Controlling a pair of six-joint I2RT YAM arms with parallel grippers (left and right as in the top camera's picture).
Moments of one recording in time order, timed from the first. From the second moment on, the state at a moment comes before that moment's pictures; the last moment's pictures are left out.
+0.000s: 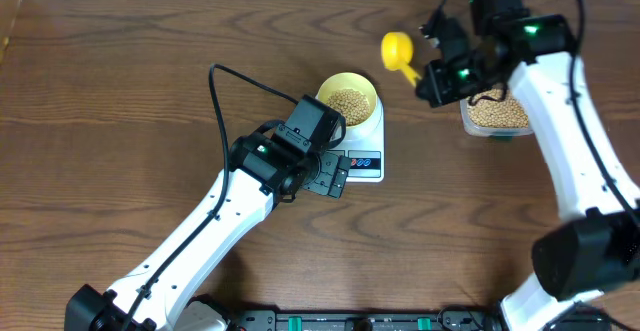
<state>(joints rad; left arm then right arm) -0.61 1.42 1.14 -0.90 0.01 -0.24 0.22 1.83 1.76 -1.21 -0.41 -0.10</state>
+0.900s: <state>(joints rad) -0.61 1.42 1.14 -0.90 0.01 -0.24 0.39 1.91 1.76 -1.23 -0.23 -0.31</state>
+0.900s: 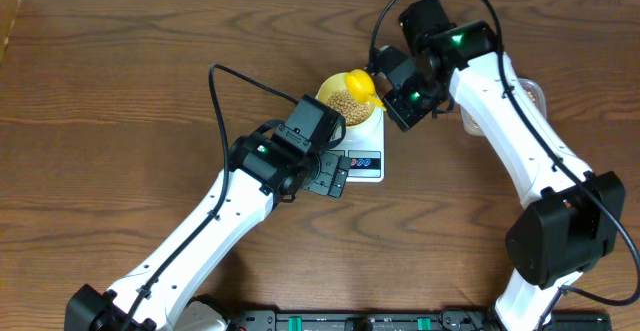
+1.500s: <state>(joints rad) -0.61 1.42 1.14 -0.90 0.01 -0.24 0.41 1.91 1.76 -1.20 -0.17 -0.33</state>
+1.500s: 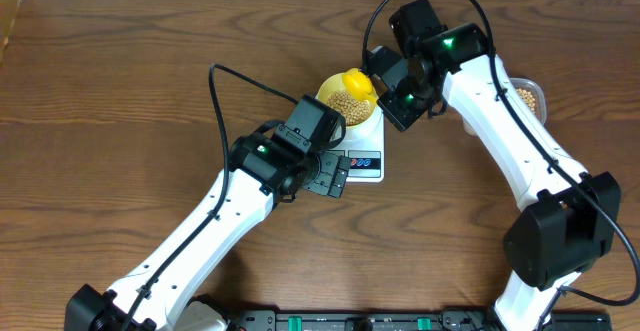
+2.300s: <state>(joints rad) -0.61 1.42 1.14 -0.90 0.01 -0.24 0.47 1.91 1.76 -1.20 -0.07 -0.33</state>
